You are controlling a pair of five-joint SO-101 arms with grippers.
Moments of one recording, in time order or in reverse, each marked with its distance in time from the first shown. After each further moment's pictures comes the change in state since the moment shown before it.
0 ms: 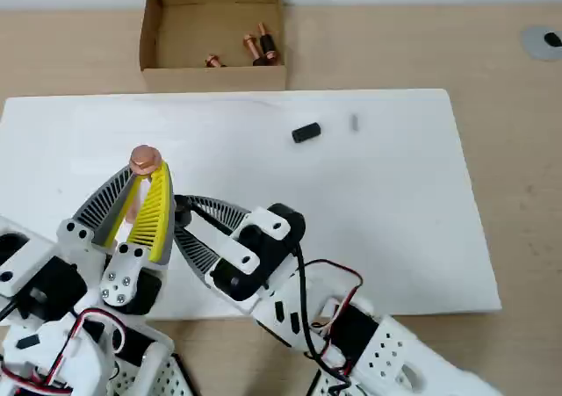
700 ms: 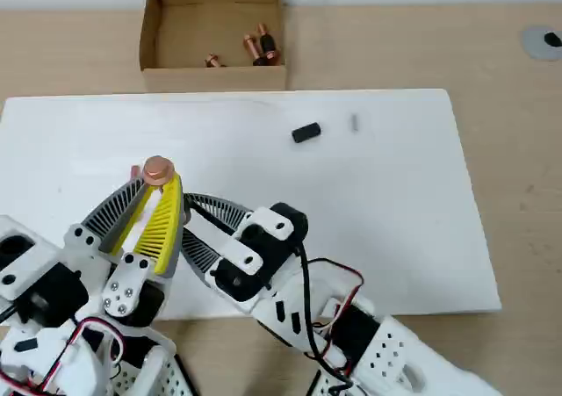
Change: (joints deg) left arm 4.4 0.0 -1.9 3.6 -0.2; right arm 0.0 -0.1 -1.1 -0.1 0.0
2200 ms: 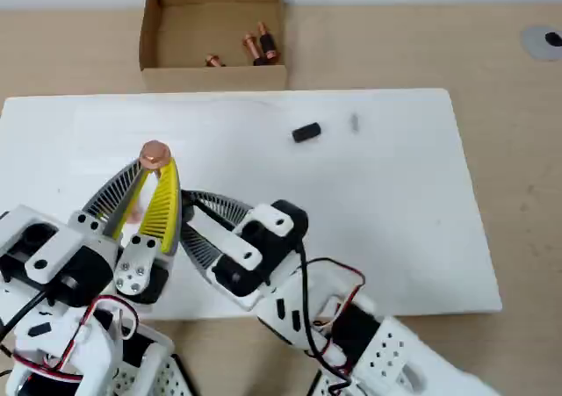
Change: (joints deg) left arm -4.6 0.0 6.2 -5.9 -4.0; right arm 1.2 0.1 0.1 0.1 0.0
